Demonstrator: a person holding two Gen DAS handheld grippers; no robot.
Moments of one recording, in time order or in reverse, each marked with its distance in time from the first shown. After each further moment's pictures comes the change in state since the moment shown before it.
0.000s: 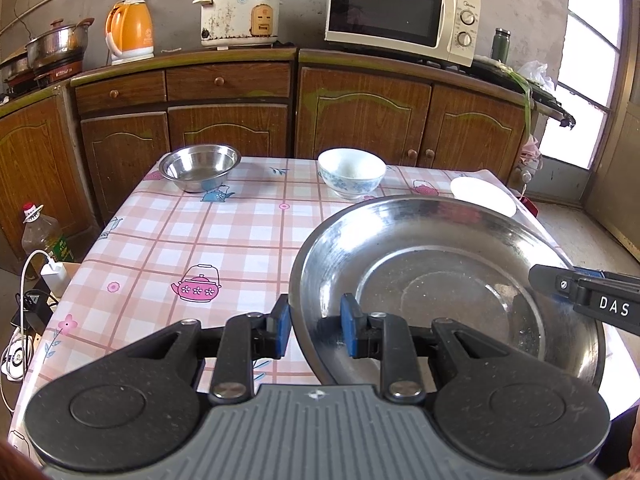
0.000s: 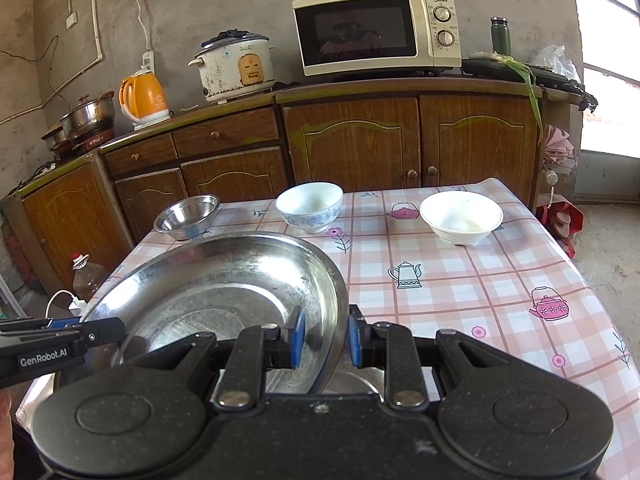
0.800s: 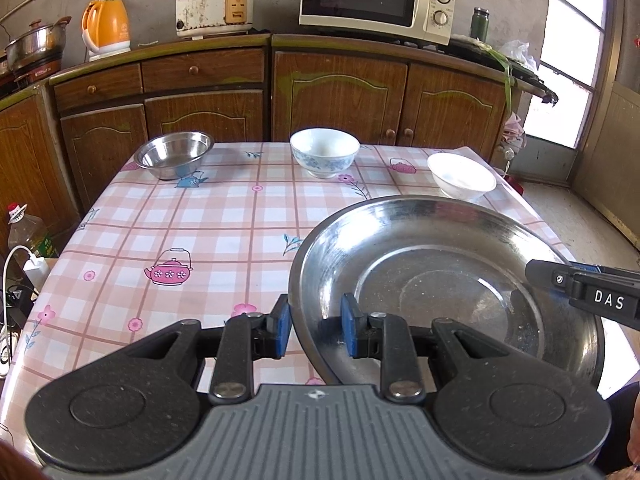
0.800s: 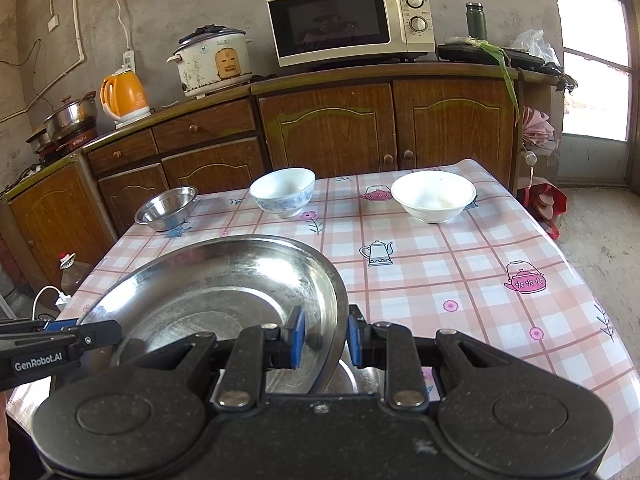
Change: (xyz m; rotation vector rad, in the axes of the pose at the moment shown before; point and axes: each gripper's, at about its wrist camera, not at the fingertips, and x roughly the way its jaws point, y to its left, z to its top) left arm 0.008 -0.021 -0.014 0.040 0.040 -0.037; right arm -0.005 -0.028 -0.021 0.038 0.022 -0.034
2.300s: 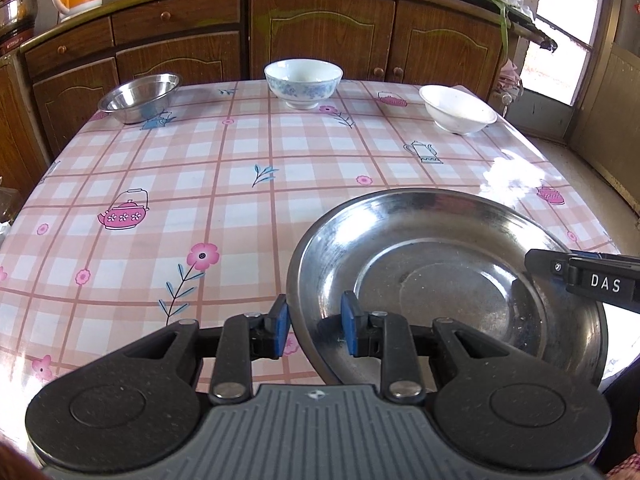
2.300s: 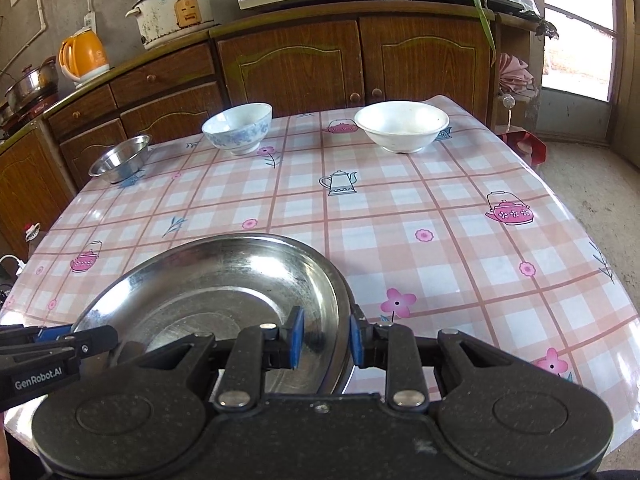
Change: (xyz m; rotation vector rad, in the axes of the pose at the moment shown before) left arm 0.054 -0.014 -0.030 0.030 0.137 -0.028; right arm 0.047 -0.023 -0.037 0.032 0.144 -0.085
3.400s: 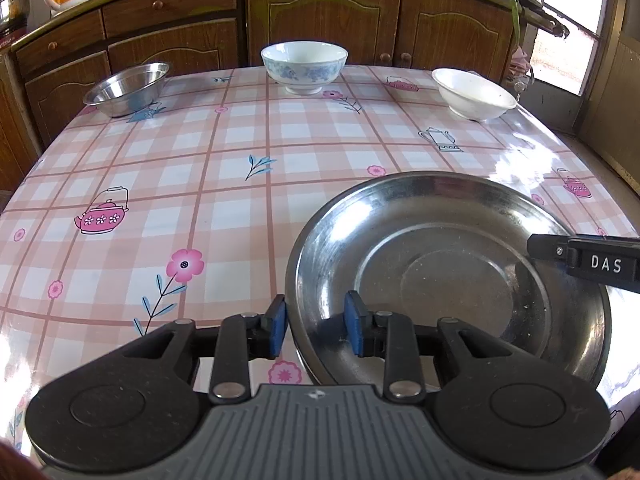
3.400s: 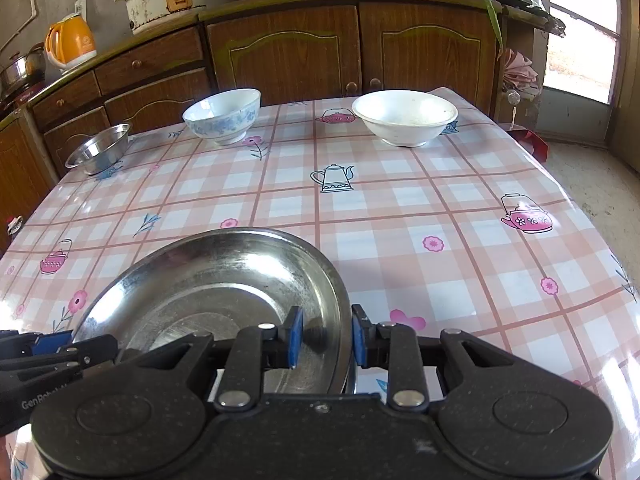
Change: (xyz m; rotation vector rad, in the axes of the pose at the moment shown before) left arm 0.041 -0.002 0.005 0.014 0.017 0.022; right arm 0.046 0.002 0.011 -0.026 0.012 -0.030
